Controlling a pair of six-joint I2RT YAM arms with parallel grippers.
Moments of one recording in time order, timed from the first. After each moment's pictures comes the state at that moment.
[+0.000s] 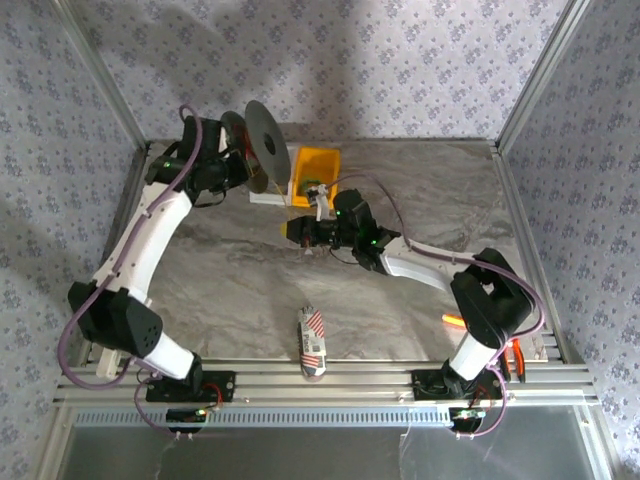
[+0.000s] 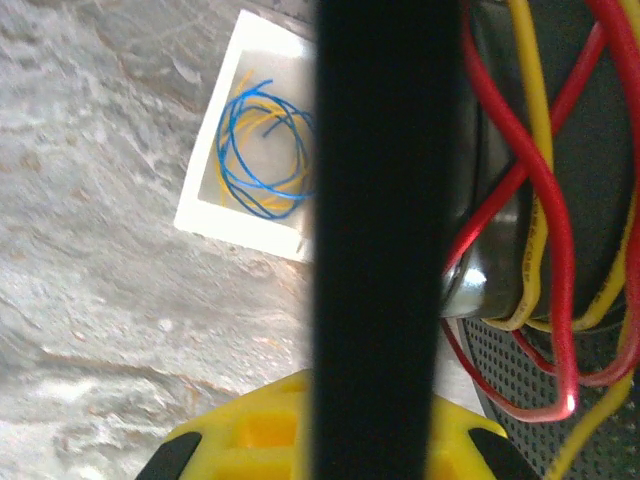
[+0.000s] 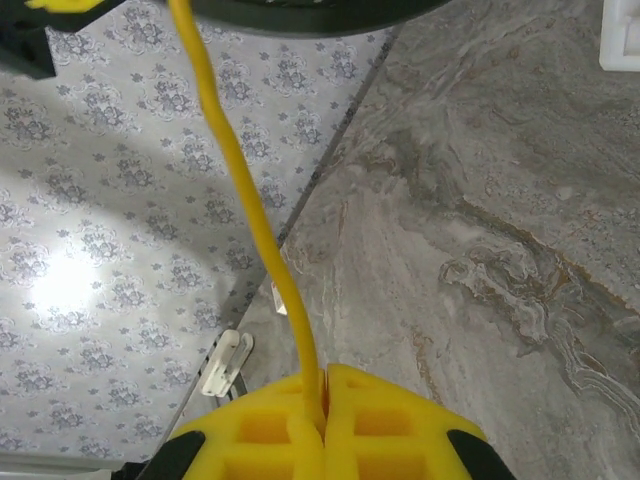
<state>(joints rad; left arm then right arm) -0.29 1.52 1.61 -0.83 0.10 -0.59 0.74 1.66 1.02 0.34 -0.51 0.77</state>
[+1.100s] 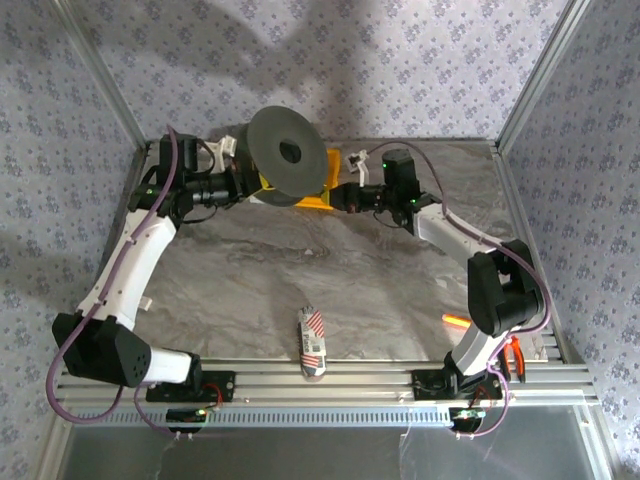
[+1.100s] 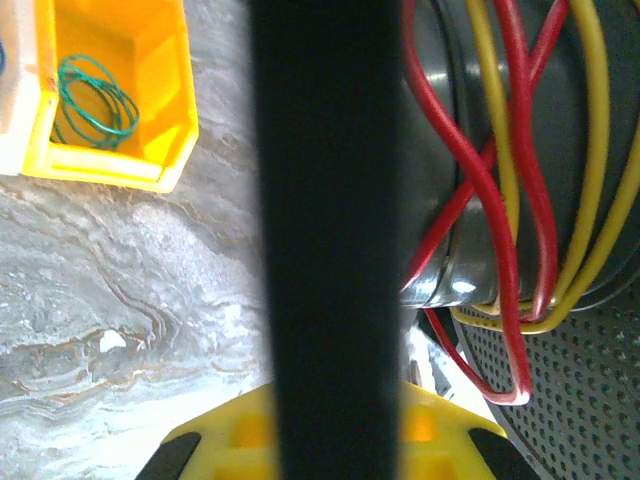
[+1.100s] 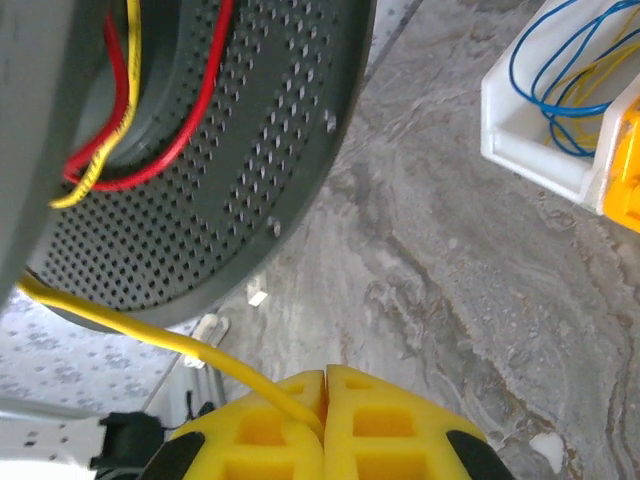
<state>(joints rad) -0.21 1.35 1.37 -0.62 0.74 -0.61 0.38 1.69 1.20 0.05 -0.91 0.50</state>
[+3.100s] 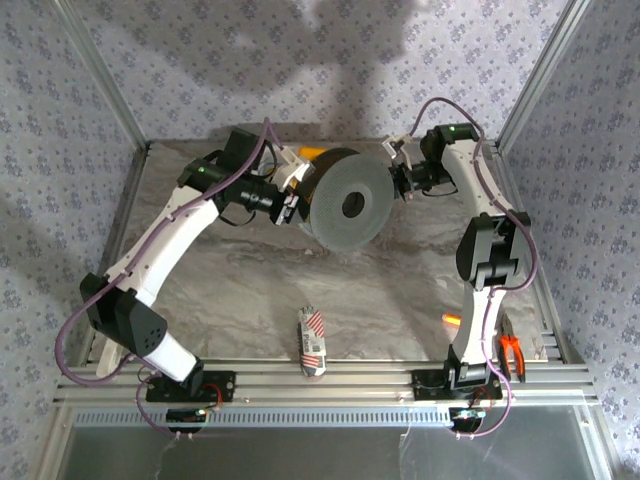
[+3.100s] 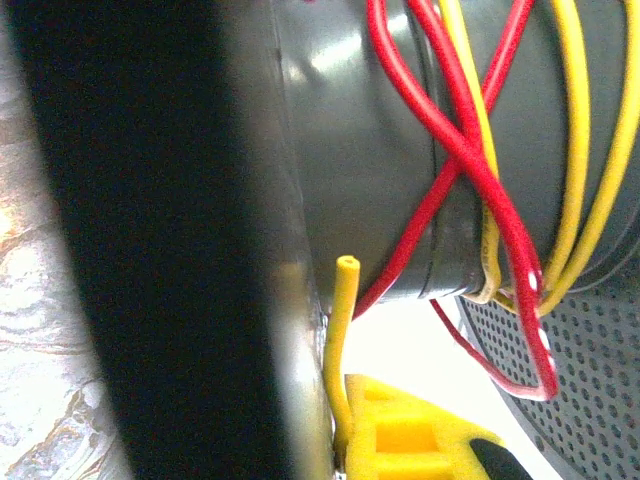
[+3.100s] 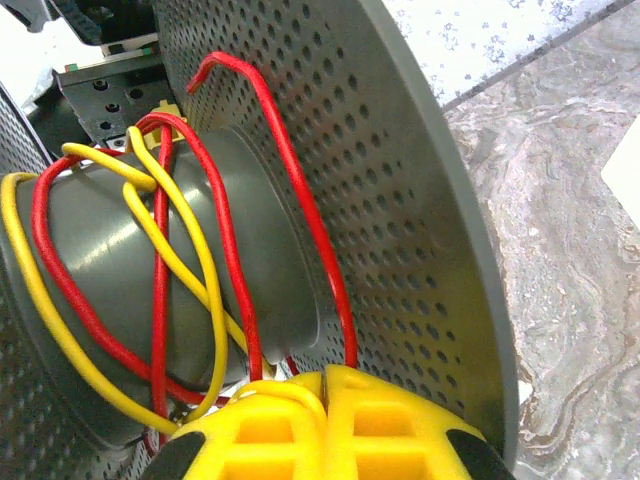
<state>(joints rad) -0.54 1.58 1.66 -1.01 0.70 0.14 0.12 2.04 2.00 -1.69 -1.37 -1.17</state>
